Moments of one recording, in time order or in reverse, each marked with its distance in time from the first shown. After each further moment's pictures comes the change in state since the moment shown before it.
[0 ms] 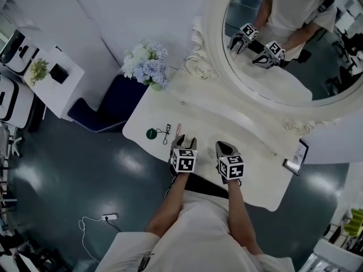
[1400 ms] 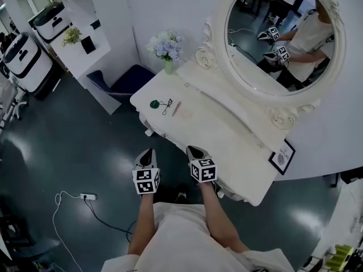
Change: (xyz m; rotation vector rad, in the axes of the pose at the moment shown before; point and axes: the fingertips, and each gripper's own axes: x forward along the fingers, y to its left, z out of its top) left arm -0.280 -0.002 -0.116 -0.132 -0.320 0.333; right arm -0.106 0.149 -0.088 -0.108 -0.074 0.282
